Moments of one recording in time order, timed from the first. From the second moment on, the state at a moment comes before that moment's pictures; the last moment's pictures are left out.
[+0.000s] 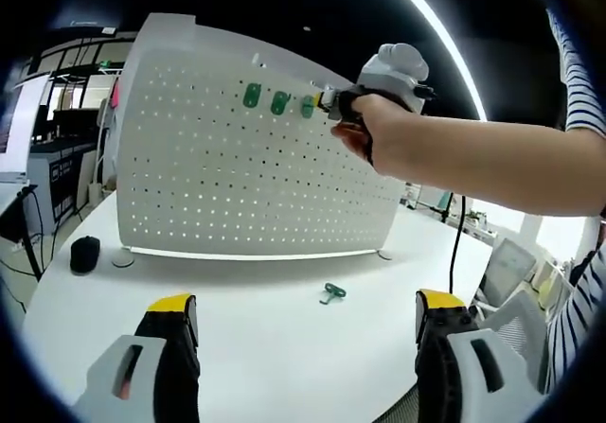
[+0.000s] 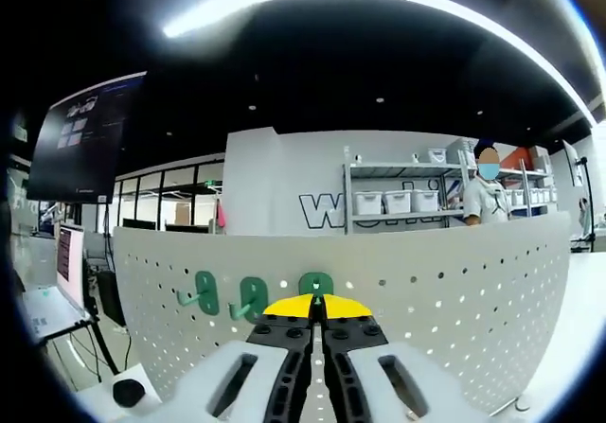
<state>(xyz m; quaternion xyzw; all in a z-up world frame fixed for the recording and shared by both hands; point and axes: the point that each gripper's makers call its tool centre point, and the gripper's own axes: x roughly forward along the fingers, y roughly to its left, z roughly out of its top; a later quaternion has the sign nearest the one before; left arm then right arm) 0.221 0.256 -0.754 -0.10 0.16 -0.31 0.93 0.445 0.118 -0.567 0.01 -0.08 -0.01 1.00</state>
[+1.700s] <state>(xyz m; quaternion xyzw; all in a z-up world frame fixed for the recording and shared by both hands) 0.217 0.252 -0.764 -0.09 0.19 -0.32 0.93 0.417 0.076 -0.568 -0.04 -0.03 0.00 1.00</state>
